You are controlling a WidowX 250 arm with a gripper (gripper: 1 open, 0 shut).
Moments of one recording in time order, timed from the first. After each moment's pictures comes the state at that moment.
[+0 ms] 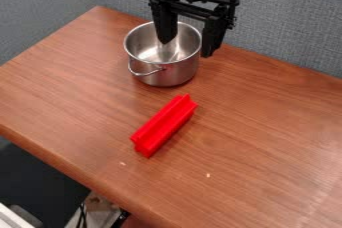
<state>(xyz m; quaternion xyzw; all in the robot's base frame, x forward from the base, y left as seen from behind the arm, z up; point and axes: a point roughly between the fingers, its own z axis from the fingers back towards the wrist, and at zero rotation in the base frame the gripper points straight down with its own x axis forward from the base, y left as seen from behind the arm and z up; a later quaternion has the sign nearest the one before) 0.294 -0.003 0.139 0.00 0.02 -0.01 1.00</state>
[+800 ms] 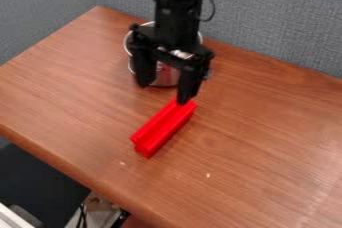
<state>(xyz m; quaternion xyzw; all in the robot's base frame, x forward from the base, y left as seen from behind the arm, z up) 0.248 0.007 0.101 0.00 0.06 -0.03 1.00</state>
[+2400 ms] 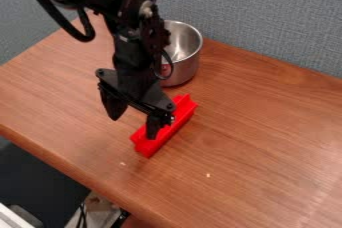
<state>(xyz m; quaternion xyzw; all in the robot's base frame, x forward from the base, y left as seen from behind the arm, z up) 0.233 0.033 0.044 0.06 -0.05 0.01 1.00</state>
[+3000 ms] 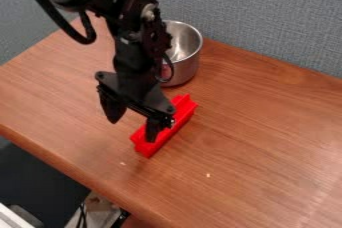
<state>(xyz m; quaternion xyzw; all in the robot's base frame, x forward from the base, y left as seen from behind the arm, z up) 0.230 0.032 0.048 0.06 -0.05 0.01 1.00</state>
